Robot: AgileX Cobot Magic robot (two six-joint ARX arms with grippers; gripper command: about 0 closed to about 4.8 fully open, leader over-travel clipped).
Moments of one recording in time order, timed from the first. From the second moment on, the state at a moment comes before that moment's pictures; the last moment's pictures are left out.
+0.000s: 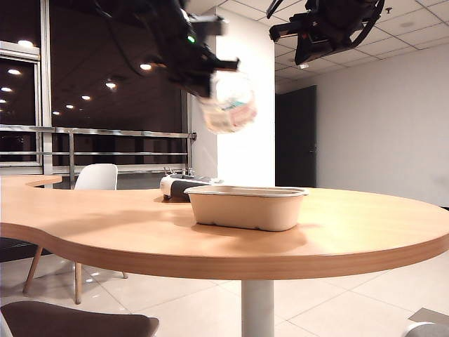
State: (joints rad) left arm -0.51 1.99 1.80 -0.25 -0.16 0.17; right arm 0.45 1.49 1.15 0.12 0.16 -0.23
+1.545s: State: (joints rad) left arm -0.61 2.09 1.11 1.25 -0.16 0.77; right arm 0.34 1.47 1.15 0.06 0.03 -0.07
